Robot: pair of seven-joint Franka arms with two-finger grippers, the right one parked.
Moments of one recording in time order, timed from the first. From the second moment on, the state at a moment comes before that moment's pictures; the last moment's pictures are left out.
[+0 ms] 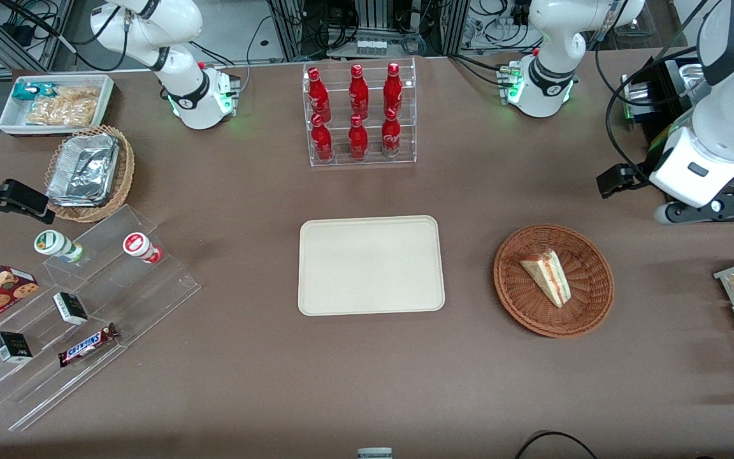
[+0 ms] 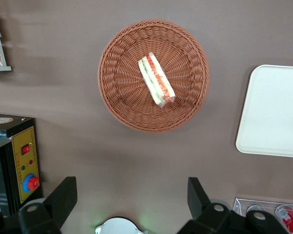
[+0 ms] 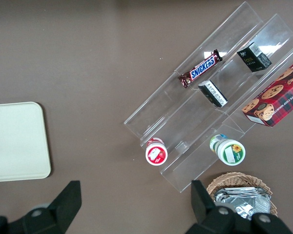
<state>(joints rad) 0.07 0.11 -0.25 -1.47 0.06 1.43 -0.28</state>
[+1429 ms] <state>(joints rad) 0.06 0.38 -0.26 -1.68 -0.06 1.81 -0.37</state>
